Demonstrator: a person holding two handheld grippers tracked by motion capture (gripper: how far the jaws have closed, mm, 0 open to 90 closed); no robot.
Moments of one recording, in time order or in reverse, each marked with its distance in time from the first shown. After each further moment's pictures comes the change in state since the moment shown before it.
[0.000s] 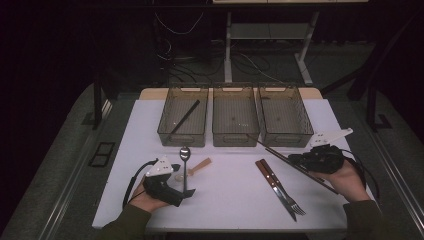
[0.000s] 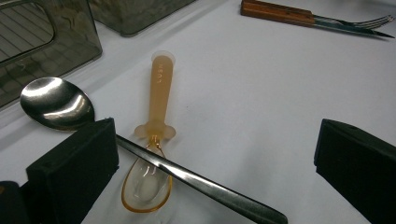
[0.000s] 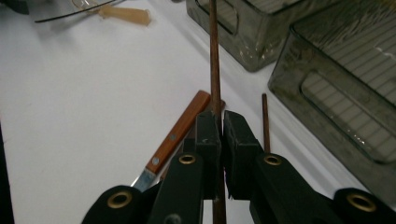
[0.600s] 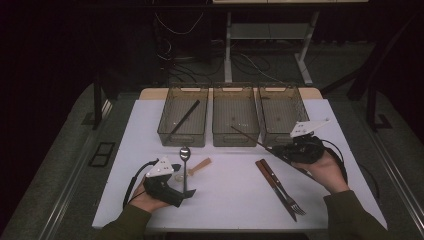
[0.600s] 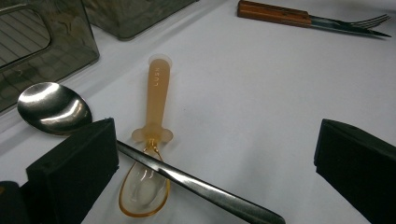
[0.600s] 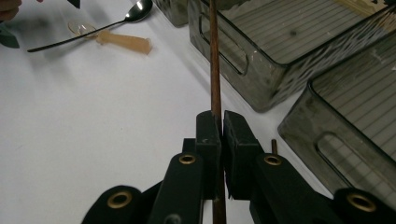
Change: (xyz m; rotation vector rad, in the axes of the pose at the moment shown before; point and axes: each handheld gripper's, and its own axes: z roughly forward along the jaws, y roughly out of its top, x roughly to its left) left arm -0.001 0.001 0.000 -0.007 -0.003 0.018; right arm 0.009 0.040 0.029 0.002 -0.008 -0.008
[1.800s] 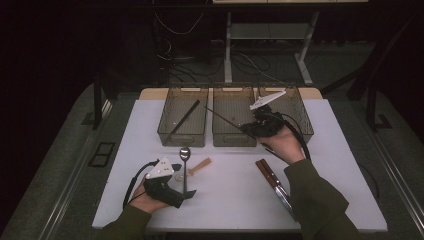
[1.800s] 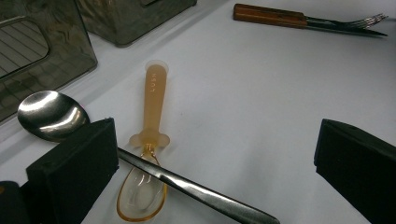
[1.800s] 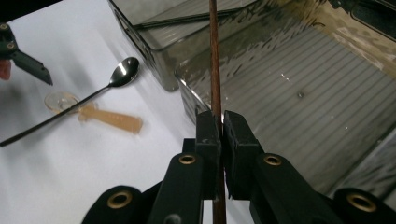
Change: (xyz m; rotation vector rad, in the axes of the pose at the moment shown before) left arm -0.004 0.001 -0.001 -0.018 0.004 0.008; right arm 0.006 0.097 0.062 0.041 -0.034 0.060
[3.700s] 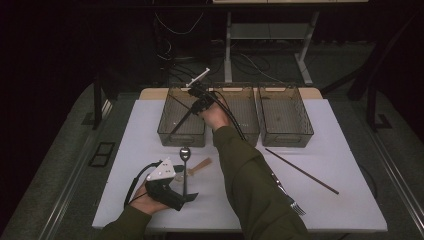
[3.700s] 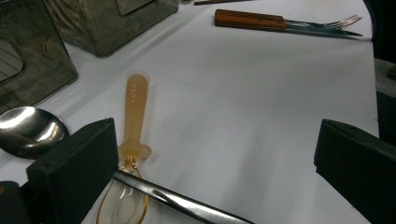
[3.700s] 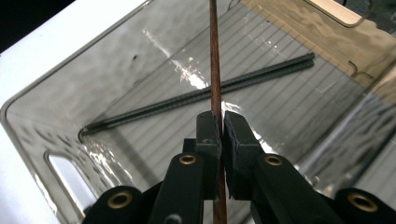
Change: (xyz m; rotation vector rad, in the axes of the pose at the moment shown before) left arm -0.004 0.004 0.001 -0.015 -0.048 0.058; right arm 0.019 0.131 0.163 0.153 -0.081 0.119
